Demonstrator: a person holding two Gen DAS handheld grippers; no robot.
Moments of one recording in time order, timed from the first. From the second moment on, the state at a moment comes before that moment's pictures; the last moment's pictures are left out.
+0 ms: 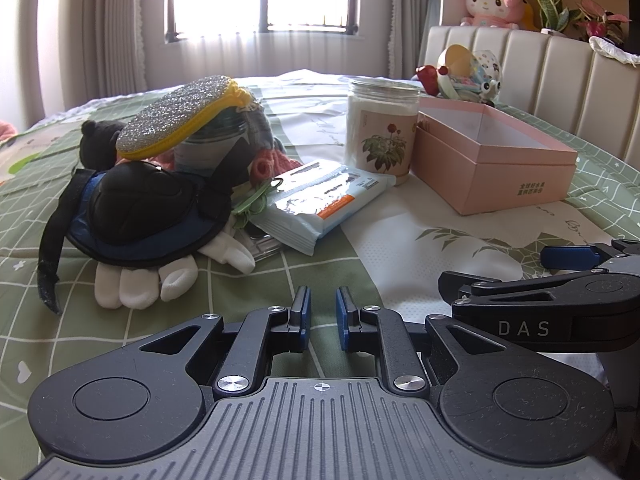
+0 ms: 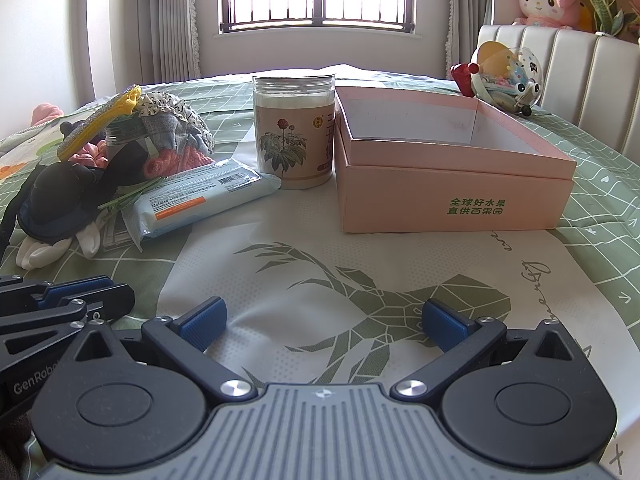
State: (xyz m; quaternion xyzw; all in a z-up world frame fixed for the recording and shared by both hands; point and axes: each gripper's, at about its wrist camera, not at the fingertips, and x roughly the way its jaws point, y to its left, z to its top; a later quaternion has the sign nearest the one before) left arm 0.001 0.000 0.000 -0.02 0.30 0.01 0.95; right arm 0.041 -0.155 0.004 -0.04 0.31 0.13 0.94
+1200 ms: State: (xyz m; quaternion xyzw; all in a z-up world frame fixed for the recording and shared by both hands) left arm 0.001 0.015 0.005 -0.06 0.31 0.00 0.95; right arm 0.055 -0.158 0.010 -0.05 0.37 0.15 0.92
